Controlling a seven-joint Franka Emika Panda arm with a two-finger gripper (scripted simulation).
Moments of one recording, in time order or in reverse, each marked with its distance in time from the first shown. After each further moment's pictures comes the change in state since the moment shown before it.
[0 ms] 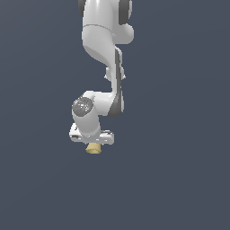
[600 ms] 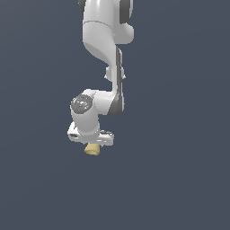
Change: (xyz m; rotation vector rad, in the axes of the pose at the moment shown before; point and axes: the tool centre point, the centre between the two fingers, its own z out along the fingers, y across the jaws) arm 0.010 0.001 -0.015 -0.011 0.026 0.046
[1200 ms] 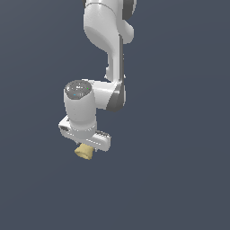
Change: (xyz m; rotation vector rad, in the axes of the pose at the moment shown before) arm 0.044 0.008 -0.070 -0.048 0.117 0.204
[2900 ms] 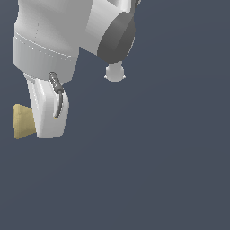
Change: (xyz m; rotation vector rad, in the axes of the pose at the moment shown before) arm 0.101 0.044 -0.252 -0.179 0.386 0.683
